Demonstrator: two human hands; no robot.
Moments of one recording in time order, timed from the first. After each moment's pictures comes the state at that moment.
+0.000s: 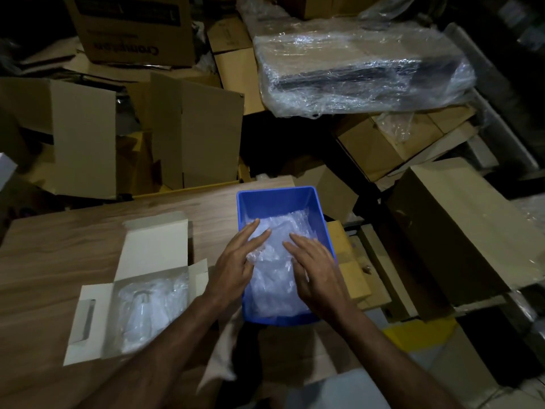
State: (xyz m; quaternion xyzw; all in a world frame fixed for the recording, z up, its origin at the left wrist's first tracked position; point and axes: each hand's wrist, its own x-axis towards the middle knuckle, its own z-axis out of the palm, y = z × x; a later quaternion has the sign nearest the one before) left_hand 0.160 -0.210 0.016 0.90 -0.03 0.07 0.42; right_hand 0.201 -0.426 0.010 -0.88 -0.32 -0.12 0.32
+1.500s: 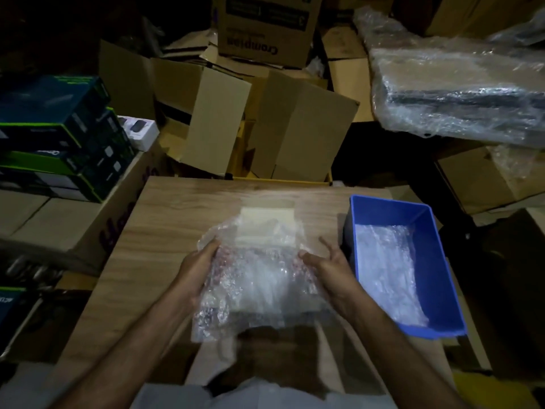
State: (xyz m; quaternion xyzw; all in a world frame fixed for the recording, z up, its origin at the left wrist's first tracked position) left_hand -0.014 0.011 0.080 0.56 0.47 0.06 0.68; right_hand 0.115 -0.207 0.065 -0.66 0.05 0.34 0.67
